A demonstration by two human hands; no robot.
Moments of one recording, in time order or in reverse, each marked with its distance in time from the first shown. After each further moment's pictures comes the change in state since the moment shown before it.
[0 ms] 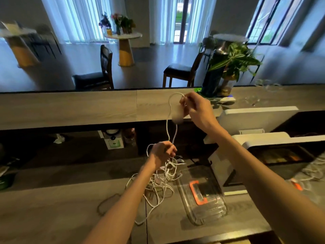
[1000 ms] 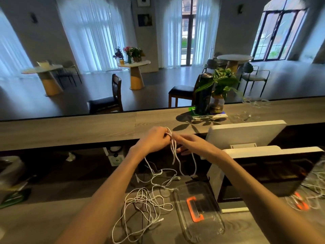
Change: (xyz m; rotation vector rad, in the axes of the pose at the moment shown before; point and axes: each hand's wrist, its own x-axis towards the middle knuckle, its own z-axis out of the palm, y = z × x) left_hand -0.023 0.183 -0.056 0.520 -0.012 0.174; right_hand -0.044 0.021 -0.057 0.135 -0.515 0.303
